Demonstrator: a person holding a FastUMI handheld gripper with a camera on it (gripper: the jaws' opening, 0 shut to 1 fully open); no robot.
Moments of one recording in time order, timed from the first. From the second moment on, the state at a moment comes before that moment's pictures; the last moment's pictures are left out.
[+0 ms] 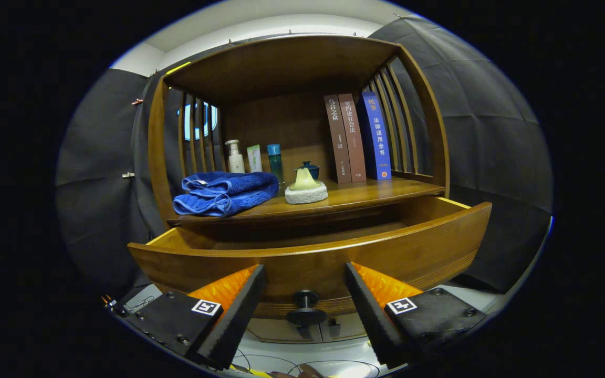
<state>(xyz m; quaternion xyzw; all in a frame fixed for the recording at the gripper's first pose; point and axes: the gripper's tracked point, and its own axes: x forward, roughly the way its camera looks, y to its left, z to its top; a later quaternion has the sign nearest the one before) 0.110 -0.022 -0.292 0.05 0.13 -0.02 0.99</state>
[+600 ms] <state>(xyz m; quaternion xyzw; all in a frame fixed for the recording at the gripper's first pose) 0.170 -0.024 -0.303 0.05 0.14 -0.02 0.99</state>
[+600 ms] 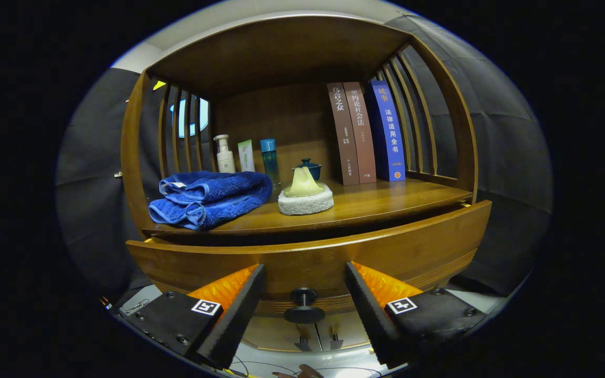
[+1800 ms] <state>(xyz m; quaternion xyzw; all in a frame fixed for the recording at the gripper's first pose) 0.193 -0.024 -0.314 0.04 0.16 -0.03 0.99</state>
